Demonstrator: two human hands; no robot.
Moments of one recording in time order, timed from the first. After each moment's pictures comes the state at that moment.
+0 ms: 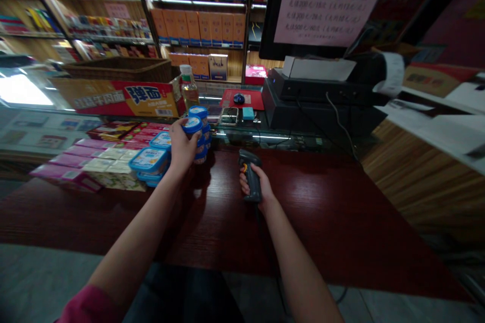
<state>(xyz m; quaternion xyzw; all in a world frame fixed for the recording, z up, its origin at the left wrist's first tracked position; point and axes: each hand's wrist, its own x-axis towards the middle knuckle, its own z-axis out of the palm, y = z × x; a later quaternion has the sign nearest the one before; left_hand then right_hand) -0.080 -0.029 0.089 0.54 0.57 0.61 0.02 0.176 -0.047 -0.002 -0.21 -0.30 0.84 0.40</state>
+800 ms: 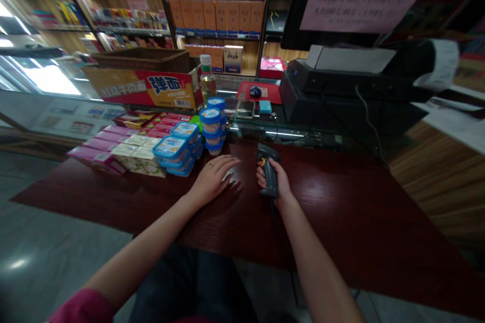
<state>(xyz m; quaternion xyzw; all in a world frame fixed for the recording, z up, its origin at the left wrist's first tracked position) -0.066 -0.125 0.023 0.83 0.42 0.35 -0.09 0.177 -0.053 0.001 -0.23 -0.30 0.83 0.42</state>
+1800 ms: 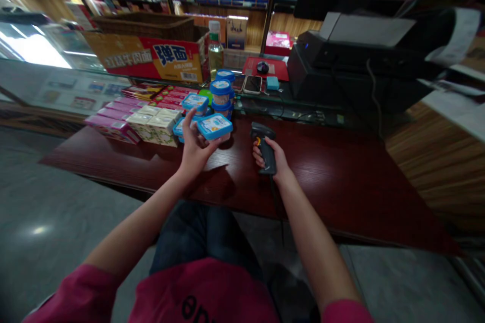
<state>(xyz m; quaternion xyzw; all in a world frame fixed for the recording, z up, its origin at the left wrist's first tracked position) -0.083 -0.175 0.054 0.52 0.44 0.69 0.25 0.157 -0.092 0.015 -0.22 -0.33 0.84 0.36</state>
